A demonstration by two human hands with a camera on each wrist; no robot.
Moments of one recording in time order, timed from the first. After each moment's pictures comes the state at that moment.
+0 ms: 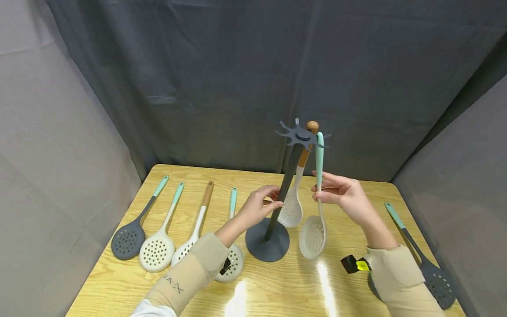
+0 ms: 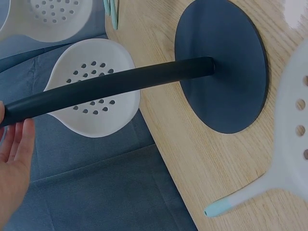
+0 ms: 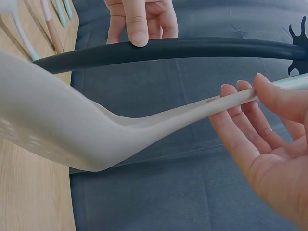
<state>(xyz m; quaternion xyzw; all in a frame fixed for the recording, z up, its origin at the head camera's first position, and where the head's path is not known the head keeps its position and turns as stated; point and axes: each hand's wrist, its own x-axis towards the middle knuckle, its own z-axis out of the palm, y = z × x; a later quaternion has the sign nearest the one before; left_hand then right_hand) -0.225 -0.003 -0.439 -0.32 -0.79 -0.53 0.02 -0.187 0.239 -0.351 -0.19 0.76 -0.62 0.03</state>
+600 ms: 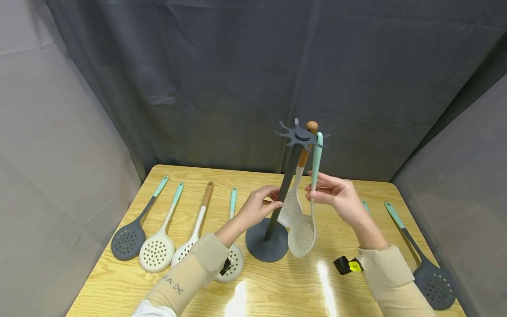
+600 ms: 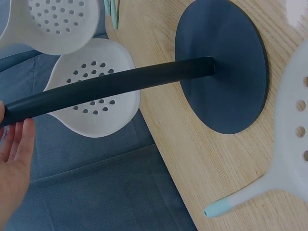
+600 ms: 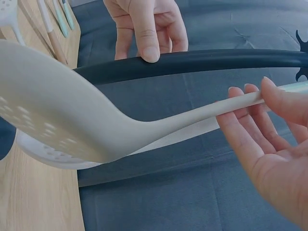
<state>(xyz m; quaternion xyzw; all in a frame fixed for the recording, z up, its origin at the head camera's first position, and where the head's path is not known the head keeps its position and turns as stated) -0.224 -0.003 -0.438 -0.32 -0.79 -0.52 0.02 -0.189 0.227 -0.361 -0.18 0.74 -0.64 0.02</state>
